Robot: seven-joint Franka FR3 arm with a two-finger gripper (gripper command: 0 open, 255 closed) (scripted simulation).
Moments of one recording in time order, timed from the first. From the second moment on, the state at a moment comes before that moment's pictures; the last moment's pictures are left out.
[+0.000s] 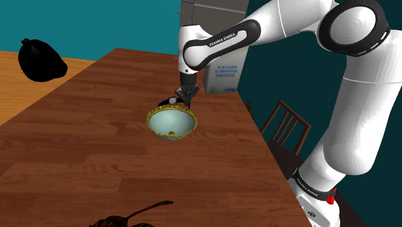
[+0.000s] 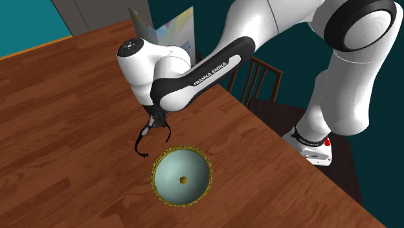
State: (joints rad) arm 0.13 0.28 0.18 -1.87 -0.10 2.09 0.39
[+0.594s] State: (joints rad) arm 0.13 0.27 0.19 -1.86 -0.09 2.07 0.39
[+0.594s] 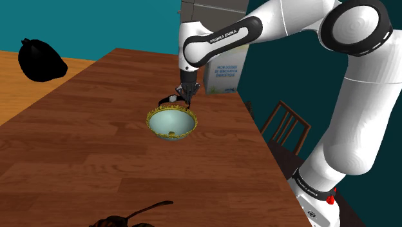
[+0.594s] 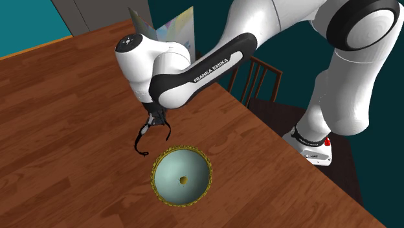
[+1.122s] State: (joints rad) arm 0.12 0.24 0.19 -1.80 -0.08 1.98 0.38
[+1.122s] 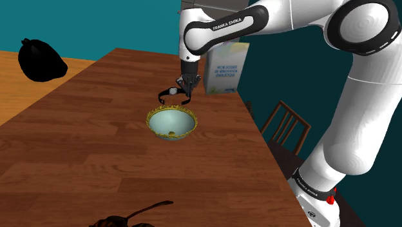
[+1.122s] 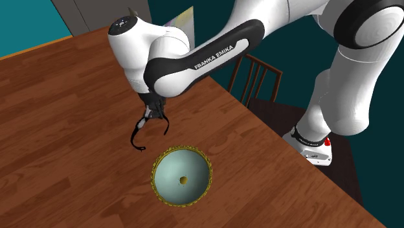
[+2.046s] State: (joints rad) arm 0.12 0.19 0.19 -1.66 -0.07 1.80 0.37
